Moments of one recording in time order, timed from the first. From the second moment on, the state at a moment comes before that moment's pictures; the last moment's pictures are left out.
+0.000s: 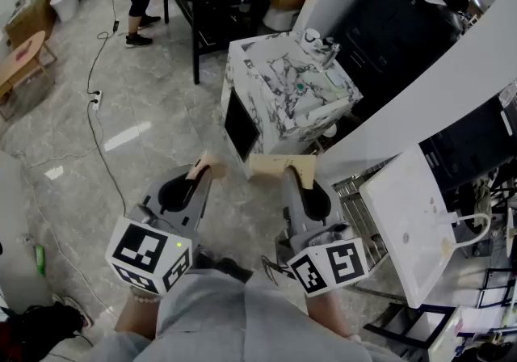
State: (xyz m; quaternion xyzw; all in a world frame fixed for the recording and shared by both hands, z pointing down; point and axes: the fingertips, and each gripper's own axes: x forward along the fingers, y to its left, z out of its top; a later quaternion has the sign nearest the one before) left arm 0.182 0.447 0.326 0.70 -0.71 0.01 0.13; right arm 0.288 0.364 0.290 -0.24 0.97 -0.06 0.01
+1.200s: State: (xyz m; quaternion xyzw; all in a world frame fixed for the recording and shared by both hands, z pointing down) left arm 0.107 0.495 0.318 0.65 -0.75 0.01 0.12; right arm 0.218 0.390 0.277 -0.19 0.98 -0.05 0.03
